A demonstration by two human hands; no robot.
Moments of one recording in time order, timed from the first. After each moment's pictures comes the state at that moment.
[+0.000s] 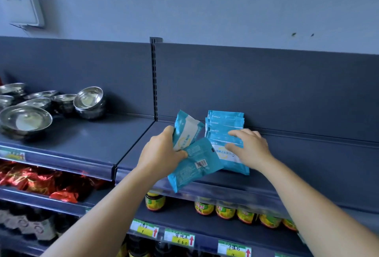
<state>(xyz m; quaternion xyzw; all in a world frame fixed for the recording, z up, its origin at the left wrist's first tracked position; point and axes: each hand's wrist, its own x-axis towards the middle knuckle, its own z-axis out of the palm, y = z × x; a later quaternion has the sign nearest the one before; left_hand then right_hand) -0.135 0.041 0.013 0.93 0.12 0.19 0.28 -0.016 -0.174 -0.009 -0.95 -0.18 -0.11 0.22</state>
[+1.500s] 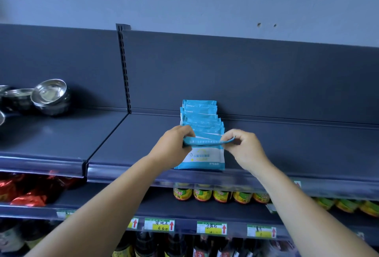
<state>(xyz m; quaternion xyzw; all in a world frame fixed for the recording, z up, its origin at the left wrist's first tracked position) -0.096 -0.009 -0.016 0.93 -0.10 0.15 0.32 -0.069 -0.217 -0.023 -0.84 -0.15 -0.11 0.51</state>
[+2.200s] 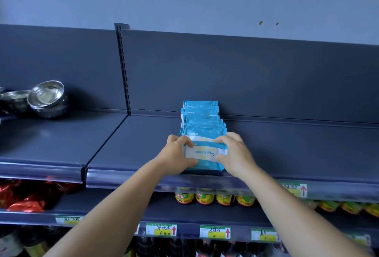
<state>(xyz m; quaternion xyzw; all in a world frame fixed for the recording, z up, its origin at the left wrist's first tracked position) -0.081 -0.005 -0.035 0.94 -0.03 0.00 0.35 -0.059 -0.192 -0.039 -0.95 -0.10 -0.06 0.30</state>
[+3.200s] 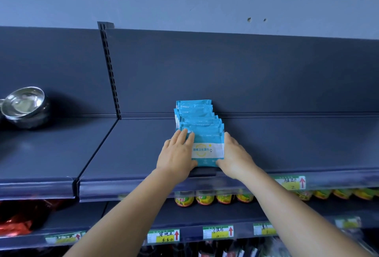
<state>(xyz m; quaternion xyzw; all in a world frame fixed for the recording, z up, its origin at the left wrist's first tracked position) -0.073 -0.013 -0.040 0.98 -0.11 0.11 0.08 -0.058 -0.178 -0.040 -0.97 -0.01 -0.02 0.23</state>
